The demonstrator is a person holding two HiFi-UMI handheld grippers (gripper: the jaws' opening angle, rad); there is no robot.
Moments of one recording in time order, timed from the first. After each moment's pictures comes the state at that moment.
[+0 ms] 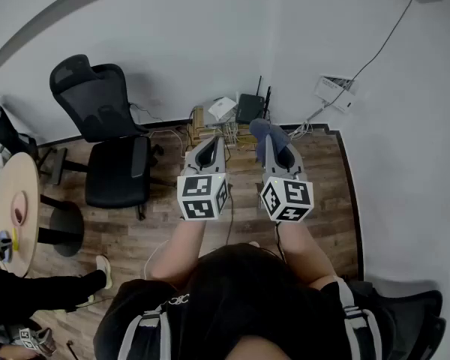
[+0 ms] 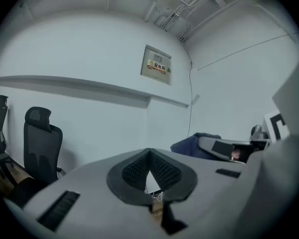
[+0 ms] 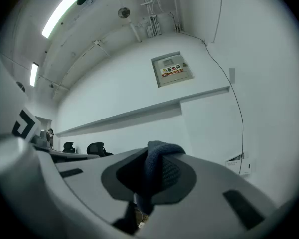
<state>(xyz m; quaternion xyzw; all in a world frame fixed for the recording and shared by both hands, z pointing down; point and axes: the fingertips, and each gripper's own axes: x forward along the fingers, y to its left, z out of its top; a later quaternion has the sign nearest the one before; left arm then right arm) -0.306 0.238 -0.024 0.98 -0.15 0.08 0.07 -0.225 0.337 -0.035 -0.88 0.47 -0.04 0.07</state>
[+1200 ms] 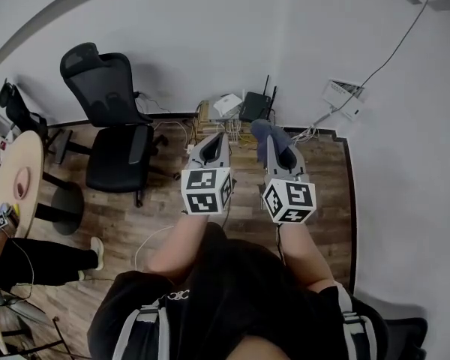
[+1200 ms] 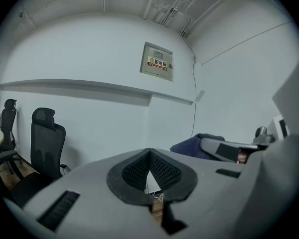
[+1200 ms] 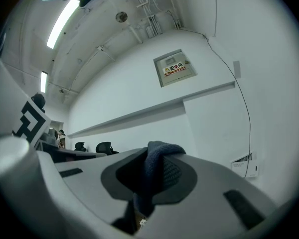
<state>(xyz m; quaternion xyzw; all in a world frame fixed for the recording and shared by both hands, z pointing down) -0.268 0.289 -0.018 0.97 -0.20 0.09 0.07 -0.192 0.381 -0.028 -0.85 0.52 -0.04 0.07</state>
